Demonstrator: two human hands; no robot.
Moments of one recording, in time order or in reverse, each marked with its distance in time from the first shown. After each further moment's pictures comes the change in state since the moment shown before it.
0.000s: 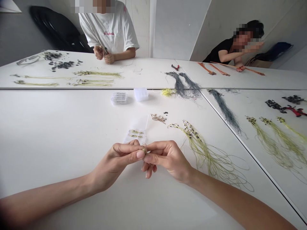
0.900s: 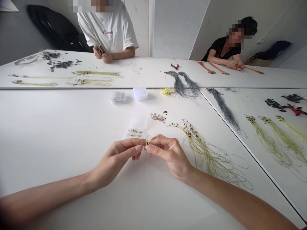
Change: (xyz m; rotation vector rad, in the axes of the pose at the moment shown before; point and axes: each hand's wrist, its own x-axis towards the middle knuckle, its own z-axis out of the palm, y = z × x) left_hand 0.002 -0.012 -0.009 -0.010 0.152 -0.080; right_hand 0.002 0.000 -0.002 -0.074 0.218 -0.084
